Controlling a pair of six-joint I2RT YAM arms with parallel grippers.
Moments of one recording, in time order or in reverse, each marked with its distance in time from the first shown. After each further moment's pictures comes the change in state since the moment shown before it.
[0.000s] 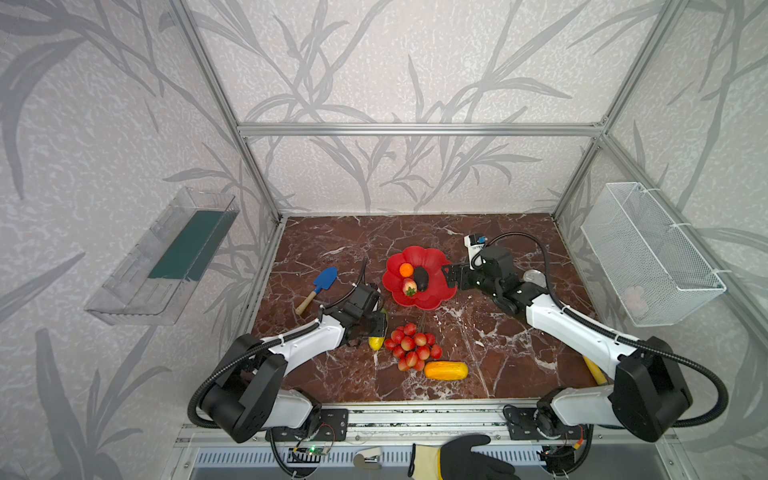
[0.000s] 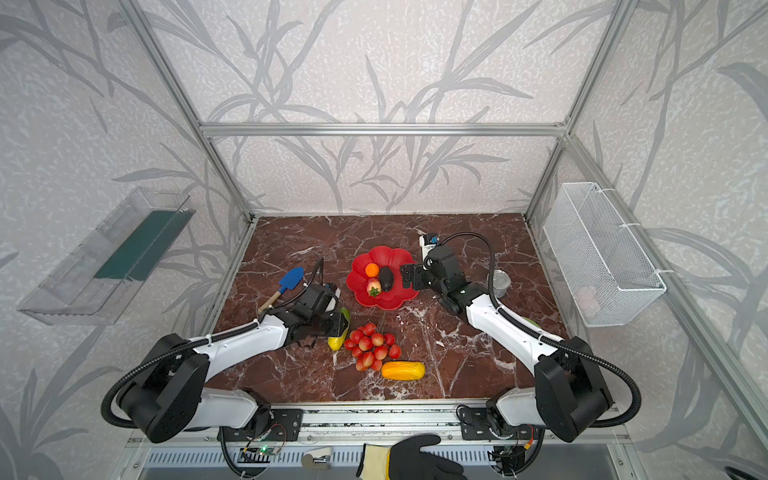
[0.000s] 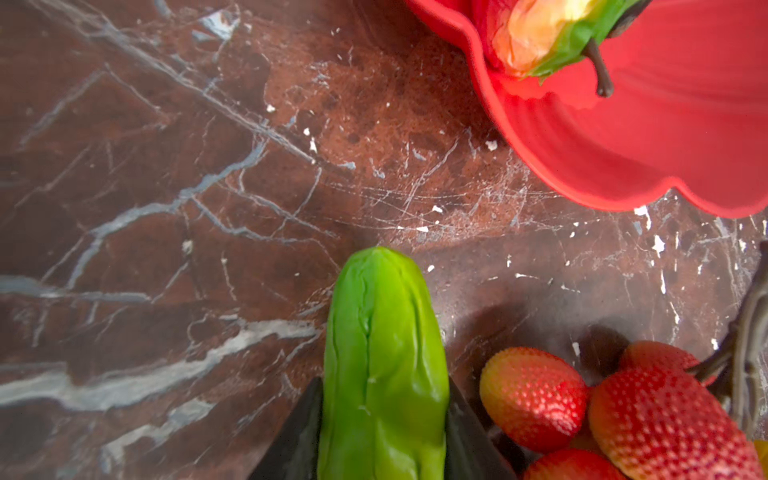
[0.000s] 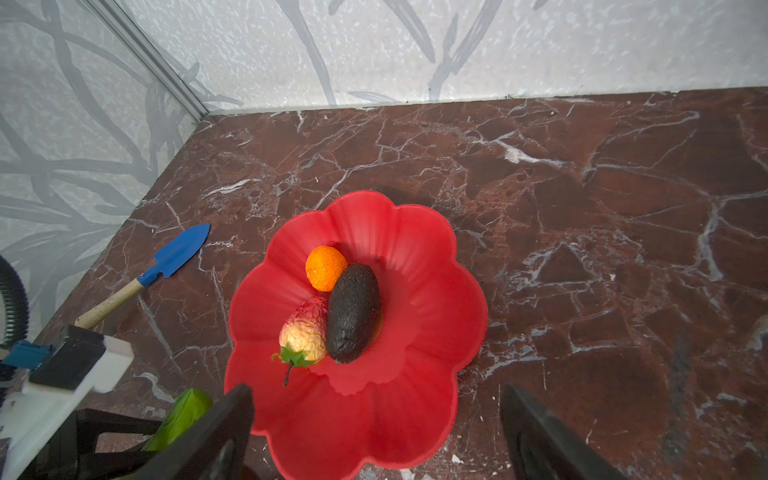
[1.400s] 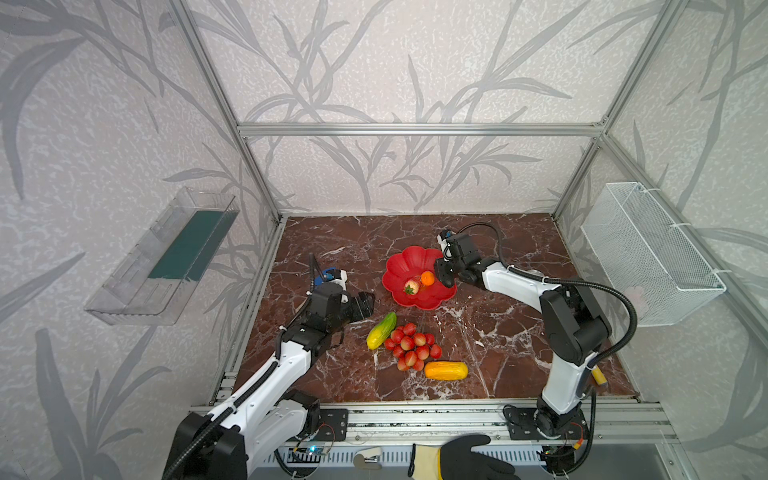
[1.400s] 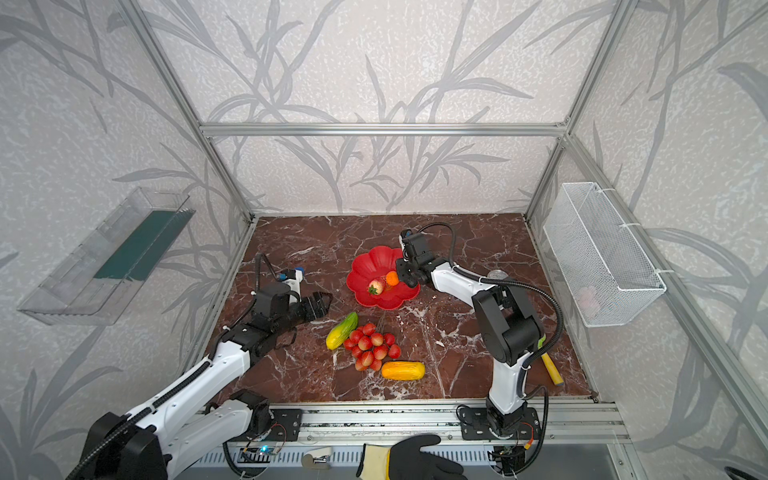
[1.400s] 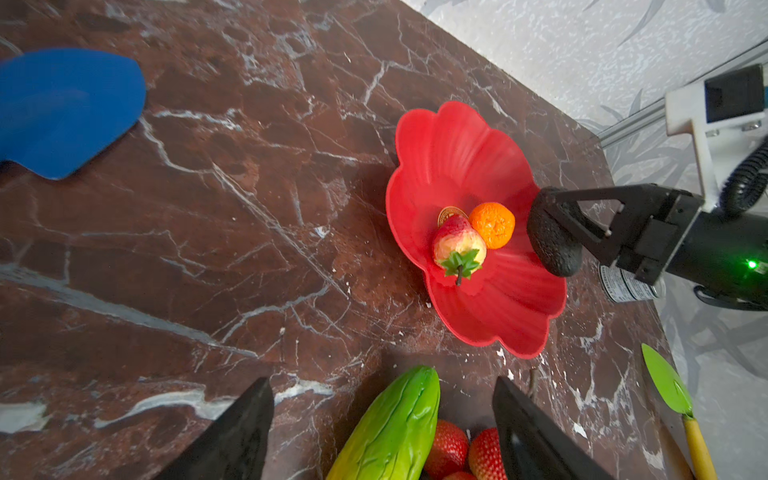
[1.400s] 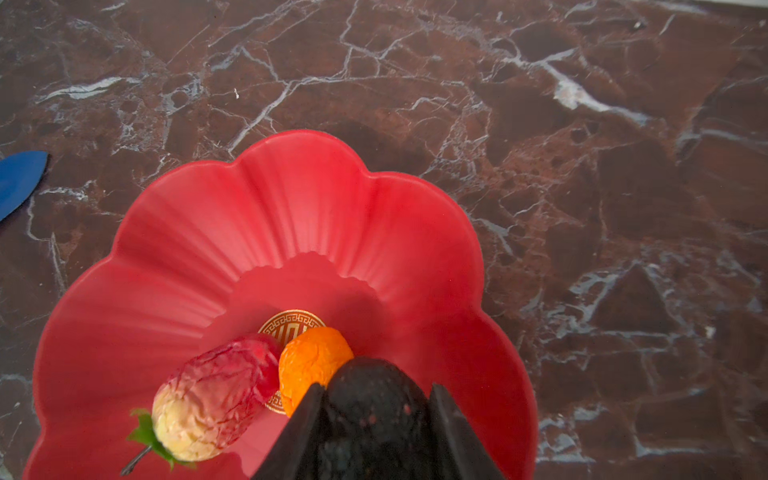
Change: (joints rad) left arm 0.216 -0.361 -0.119 0.152 0.095 -0.159; right arm 0.001 0.518 0.351 -0.102 0.007 -0.116
